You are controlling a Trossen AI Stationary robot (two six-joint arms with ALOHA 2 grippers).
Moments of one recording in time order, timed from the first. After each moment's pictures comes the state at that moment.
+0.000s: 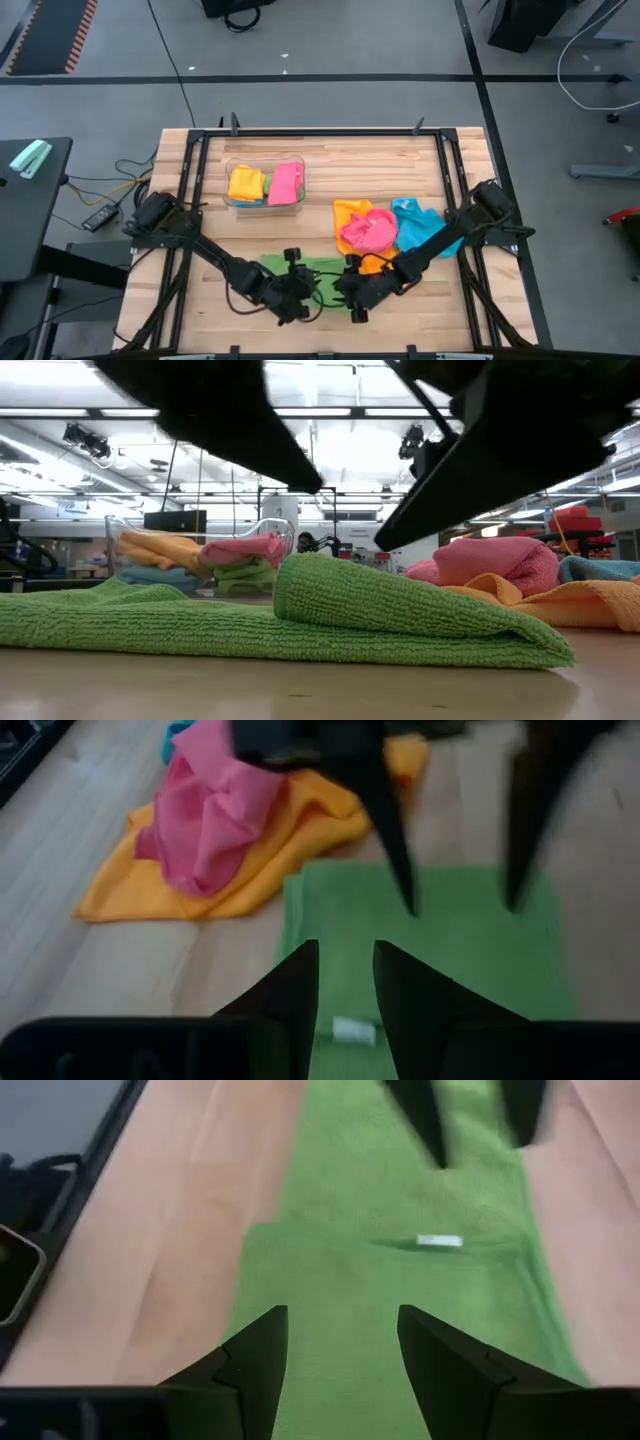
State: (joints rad) left arm -0.59 1.89 1.18 -0.15 -0.73 -0.37; right arm 0.57 1.89 1.00 0.14 0.37 0.38
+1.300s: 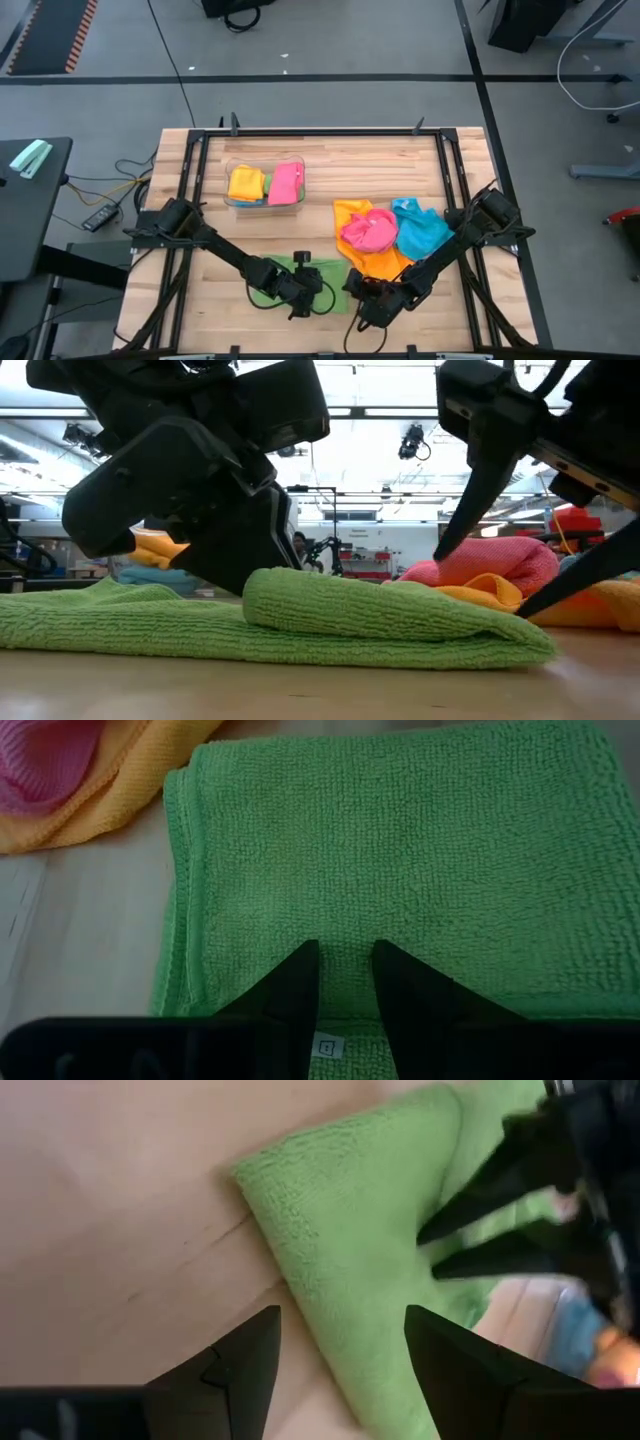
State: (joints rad) left arm -0.52 2.03 1.18 -0.12 -0.44 -0.33; right arm 0.69 1.91 1.00 -0.06 0.55 -0.60
